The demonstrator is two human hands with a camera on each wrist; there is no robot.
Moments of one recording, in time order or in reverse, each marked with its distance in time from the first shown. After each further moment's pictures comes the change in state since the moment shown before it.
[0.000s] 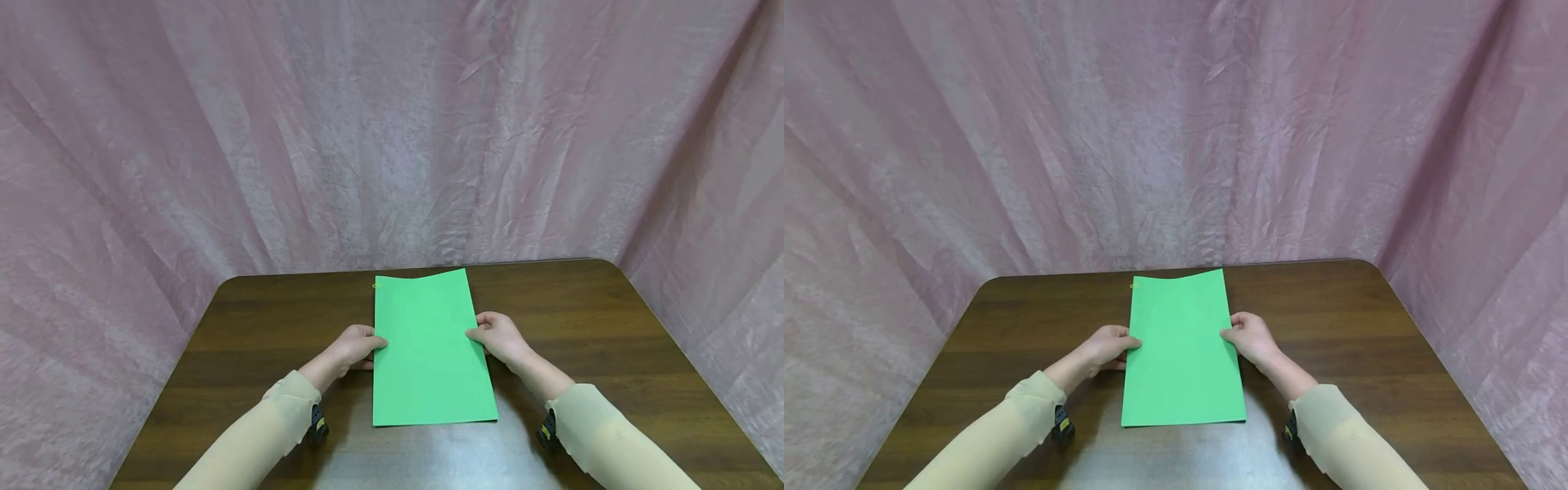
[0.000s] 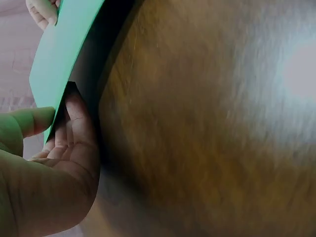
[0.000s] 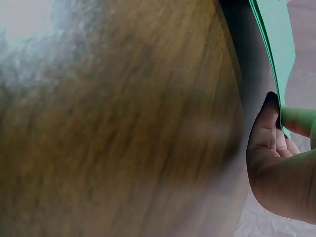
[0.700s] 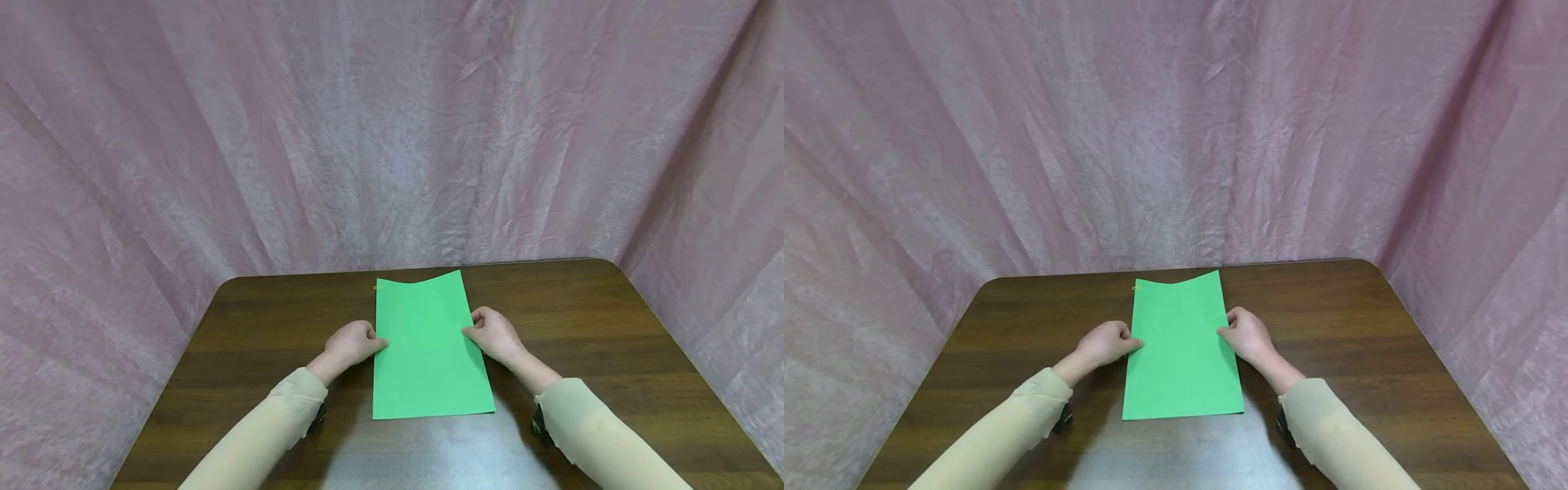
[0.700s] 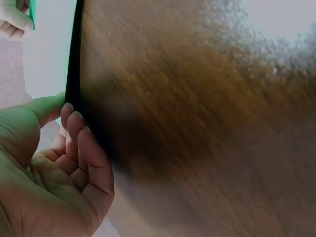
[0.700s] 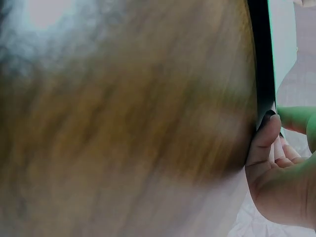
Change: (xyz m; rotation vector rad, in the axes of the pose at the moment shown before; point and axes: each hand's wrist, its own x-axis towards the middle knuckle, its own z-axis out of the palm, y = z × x) left_hand 0.004 0.011 -0.001 0.723 0.193 0.092; right_hand 0.017 0.006 0.004 -0.403 0.102 -0.052
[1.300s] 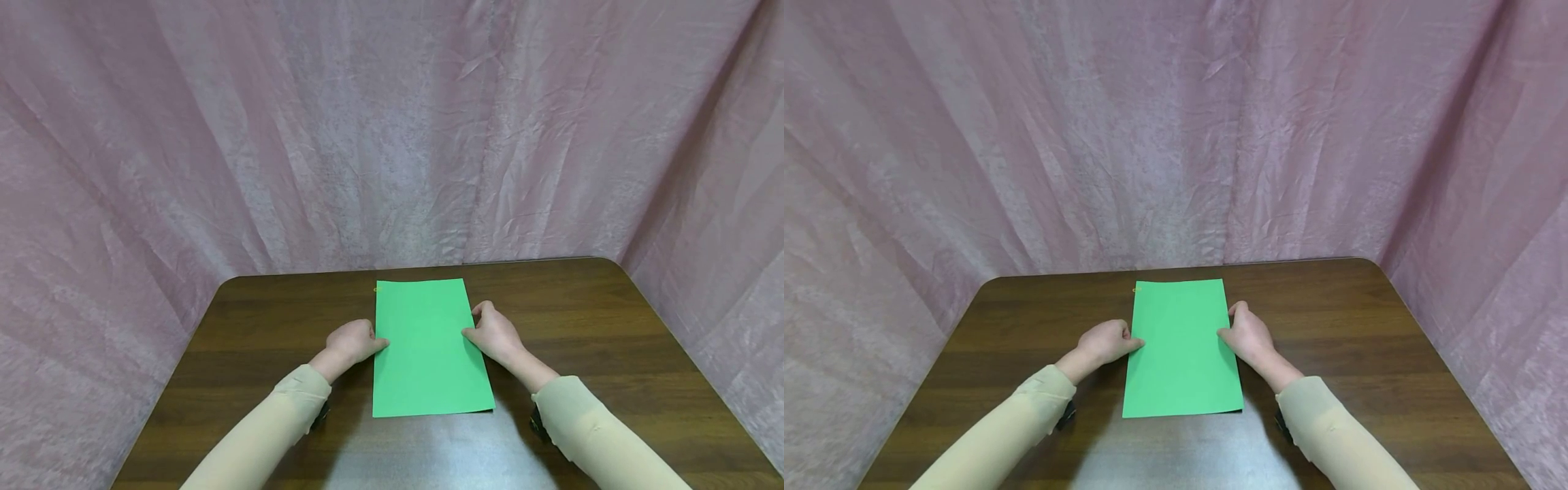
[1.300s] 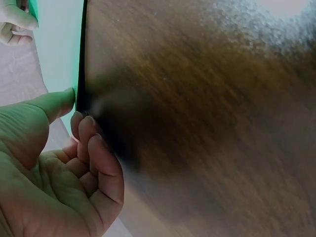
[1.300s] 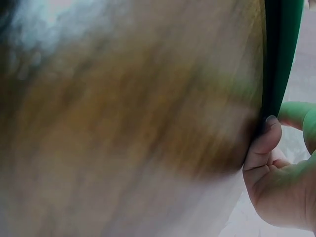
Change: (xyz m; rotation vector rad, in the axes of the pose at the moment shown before) left_hand 0.003 0.005 0.000 0.155 -0.012 -0.050; right_hand 0.006 0.002 0.003 -0.110 0.018 -0.002
